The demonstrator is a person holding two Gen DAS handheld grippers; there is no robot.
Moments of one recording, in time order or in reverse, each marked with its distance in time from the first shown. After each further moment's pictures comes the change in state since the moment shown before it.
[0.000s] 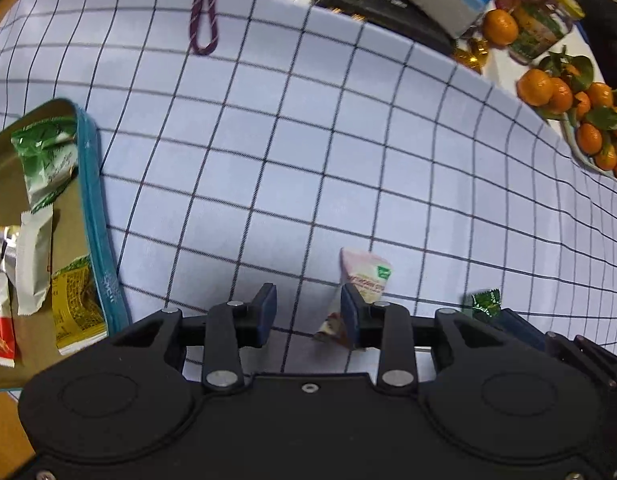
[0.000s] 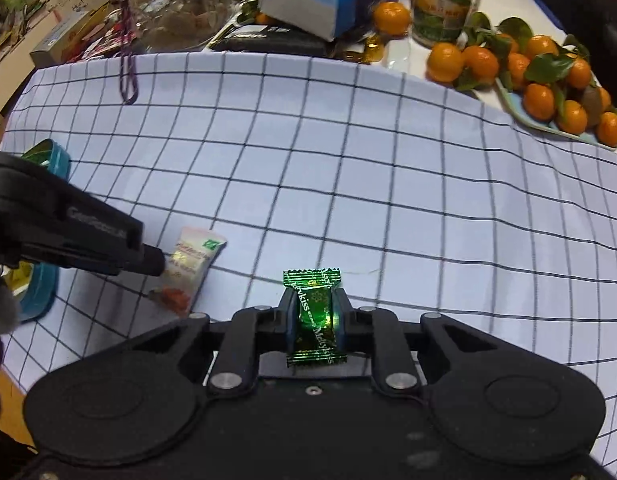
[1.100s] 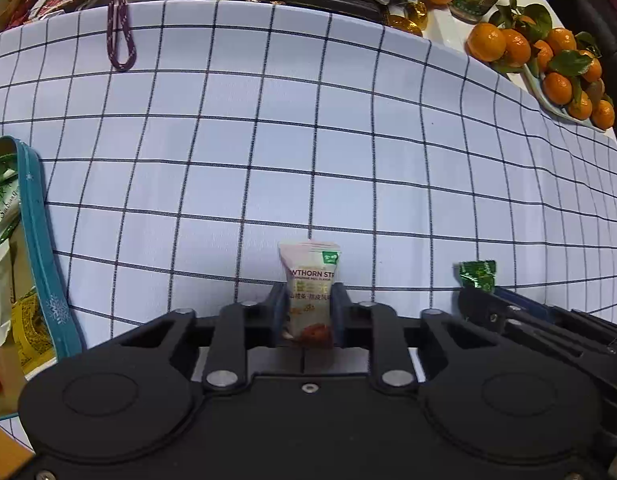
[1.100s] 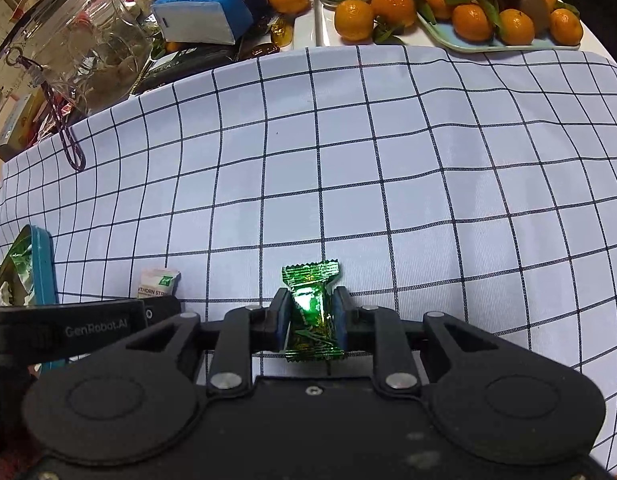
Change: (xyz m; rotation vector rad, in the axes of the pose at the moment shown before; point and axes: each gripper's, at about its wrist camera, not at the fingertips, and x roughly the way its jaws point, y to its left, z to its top) left arm 0.016 -0.032 -0.006 0.133 0.001 -0.023; right arm 0.007 -0.049 -0.002 0.274 0.054 0.074
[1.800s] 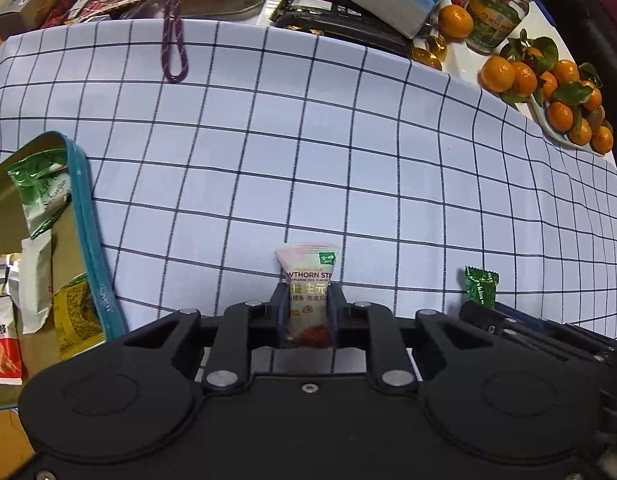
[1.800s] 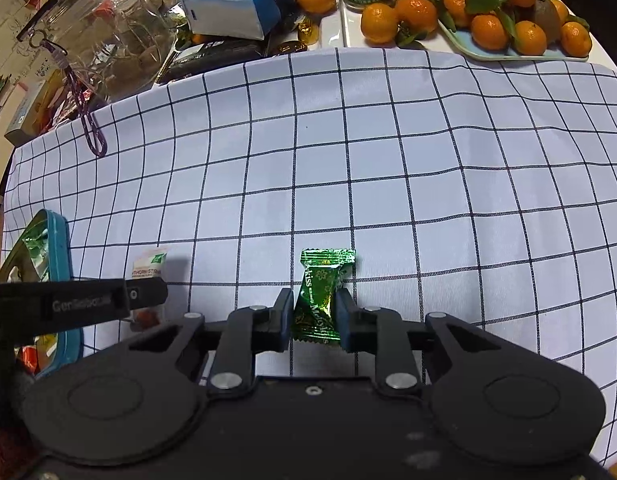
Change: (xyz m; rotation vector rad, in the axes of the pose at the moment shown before) left arm -0.033 0.024 -0.007 -0.049 -0.049 0.019; right arm -0.009 0.013 -0.003 -0.029 0.007 0.006
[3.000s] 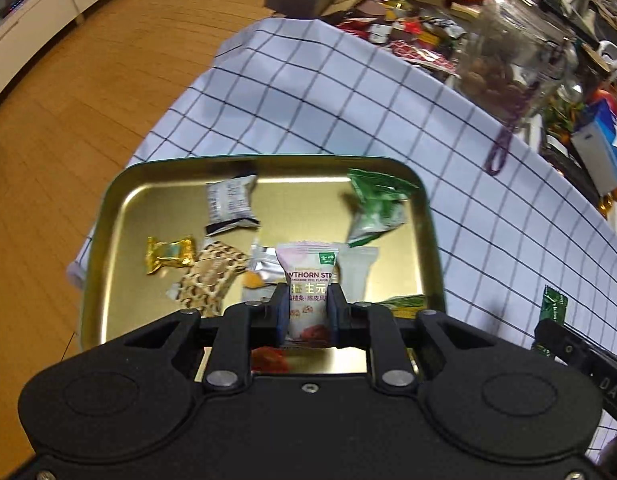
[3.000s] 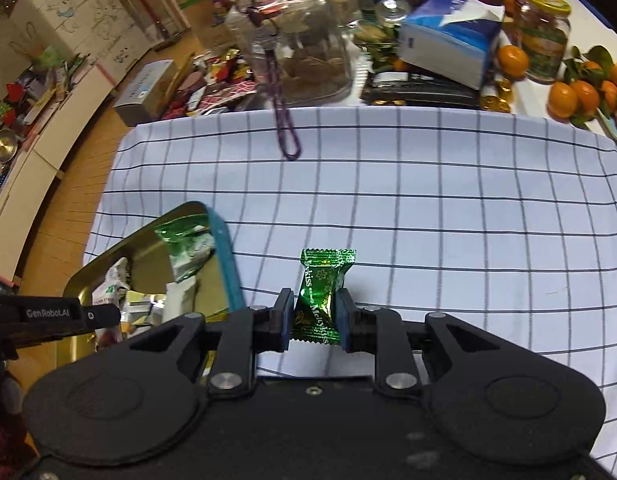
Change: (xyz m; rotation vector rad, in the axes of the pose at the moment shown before) left arm -0.082 0.206 -0.031 -0.362 -0.133 0.205; right arm -0.018 0.181 -0.016 -0.175 -0.091 0.174
